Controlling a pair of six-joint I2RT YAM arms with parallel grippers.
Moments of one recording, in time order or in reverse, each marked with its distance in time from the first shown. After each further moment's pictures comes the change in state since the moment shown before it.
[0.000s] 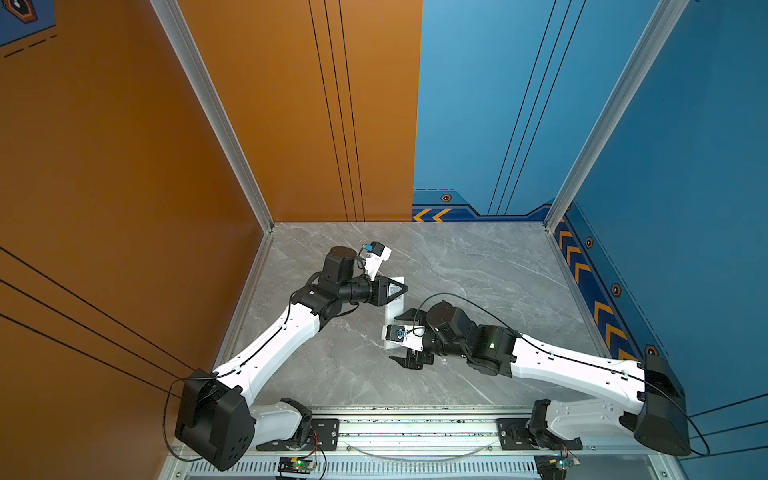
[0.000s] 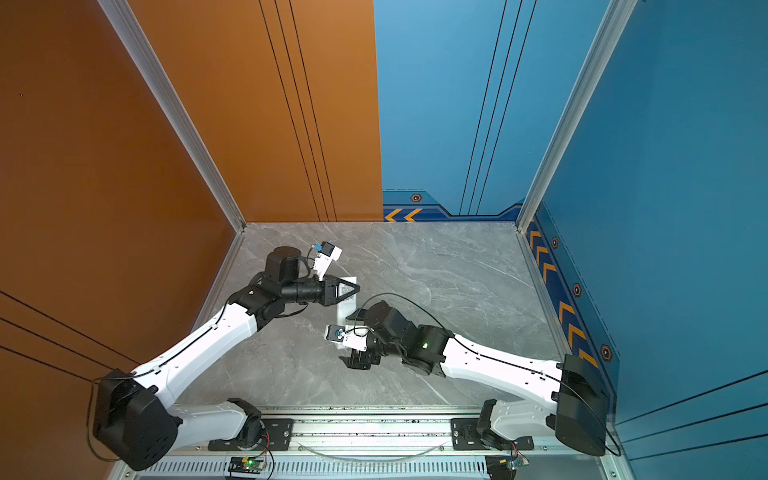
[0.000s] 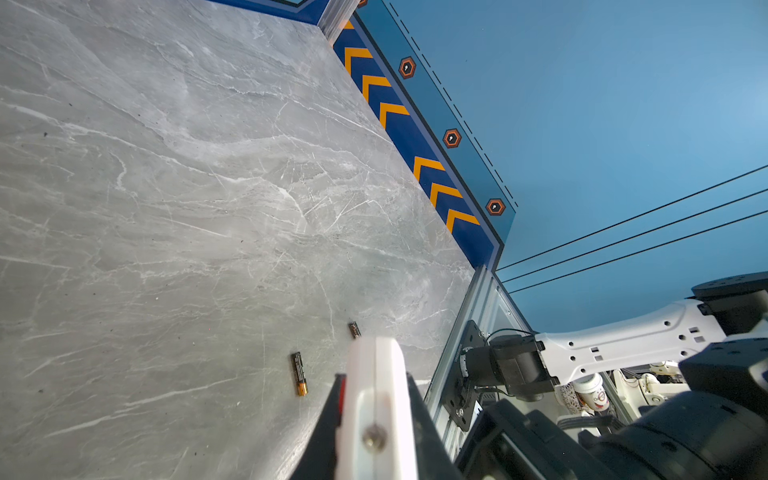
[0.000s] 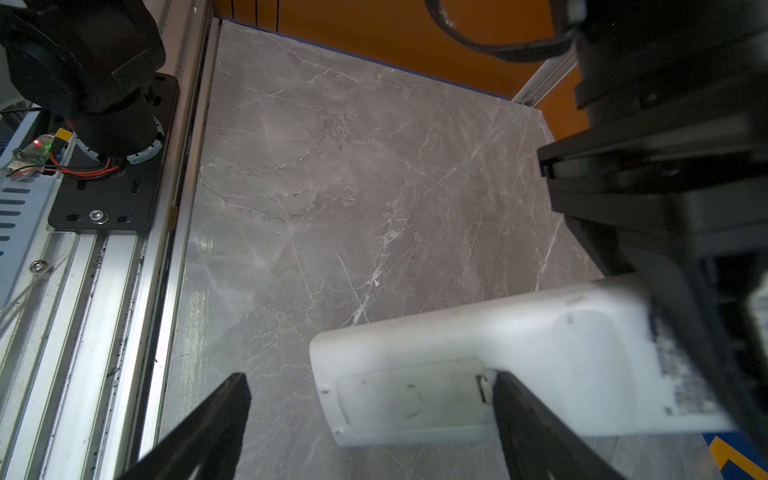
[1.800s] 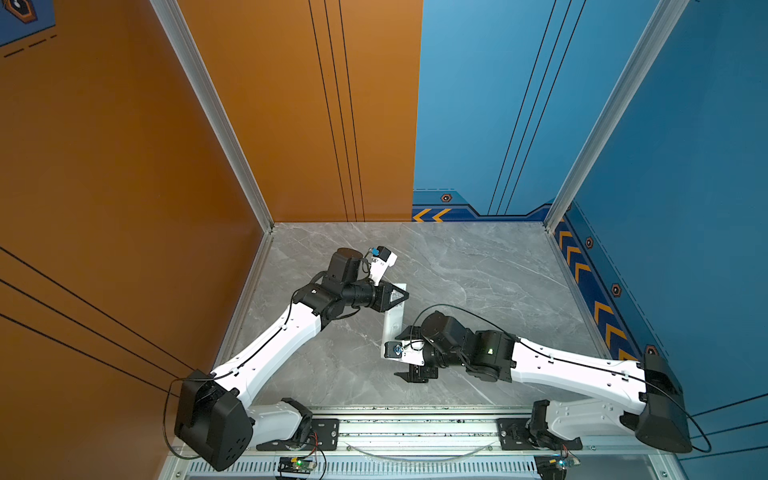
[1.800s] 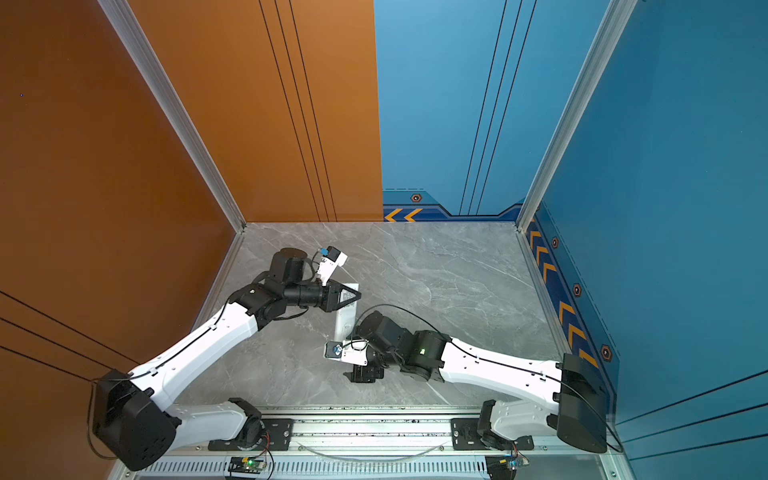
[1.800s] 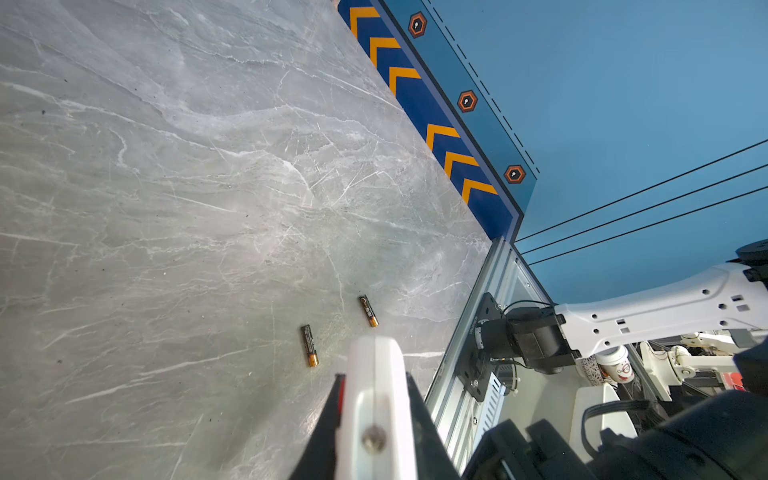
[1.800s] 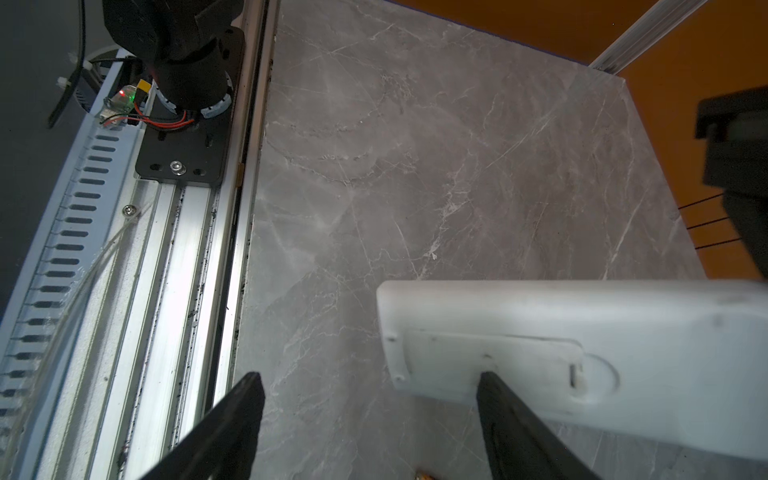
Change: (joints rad) left arm -0.043 0.000 0.045 -0.135 -0.054 0.094; right arm 0.053 -0.001 0.014 -0.145 -0.027 0.008
